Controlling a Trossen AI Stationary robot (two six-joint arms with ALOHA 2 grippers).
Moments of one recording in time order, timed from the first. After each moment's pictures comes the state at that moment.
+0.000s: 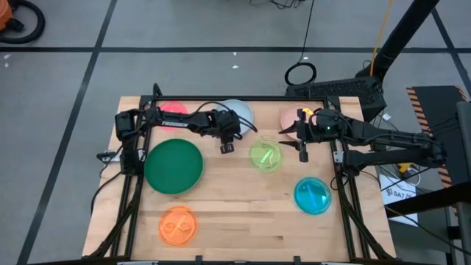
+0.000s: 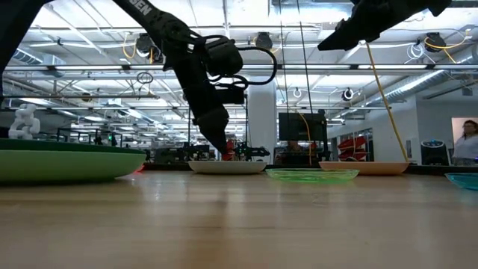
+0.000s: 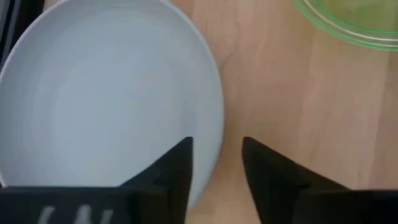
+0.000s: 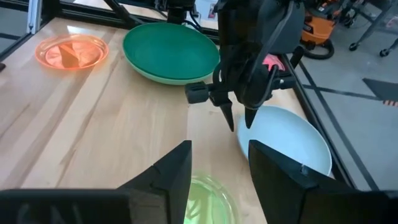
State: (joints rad) left arm 0.30 1.89 1.25 -0.41 -0.12 0.21; right arm -0.23 0.83 0.71 -0.32 -0.14 -0.26
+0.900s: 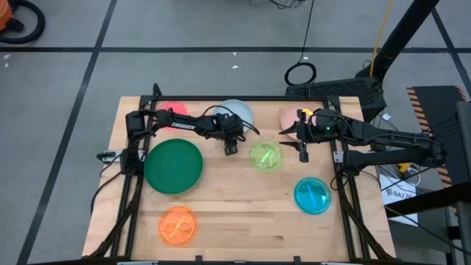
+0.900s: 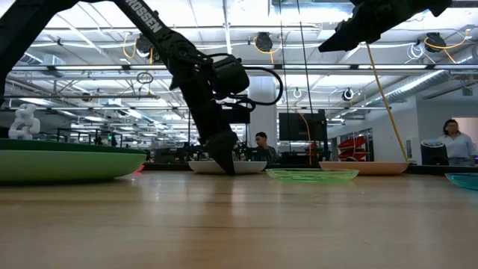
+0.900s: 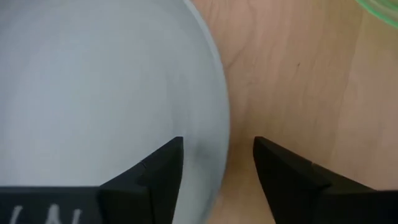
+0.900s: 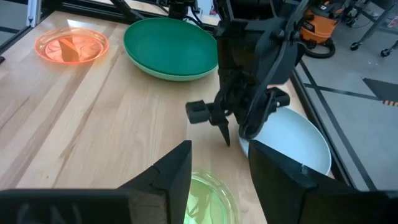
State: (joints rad) left arm 0.30 2.02 1.25 -0.30 -0.14 0.16; right arm -0.23 0.83 0.71 -0.33 -0.14 -0.27
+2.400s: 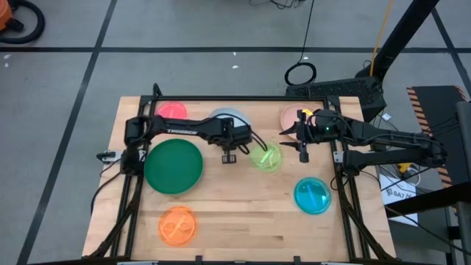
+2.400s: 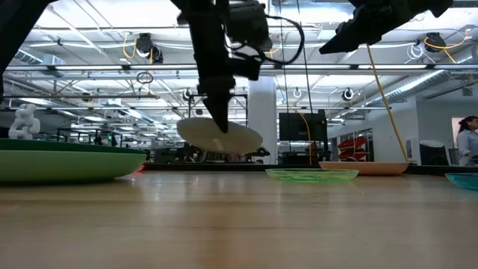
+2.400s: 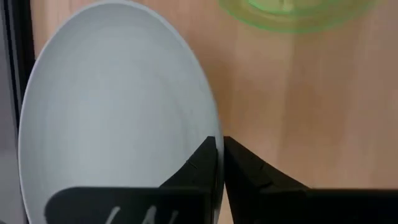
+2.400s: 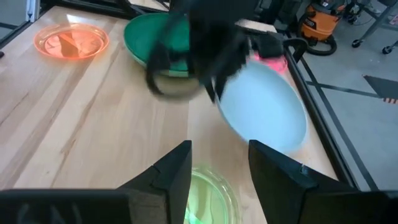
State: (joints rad) left arm 0.11 1.97 1.62 -0.96 -0.26 0.11; right arm -0.23 0.83 0.70 -0.34 -0.13 -0.28
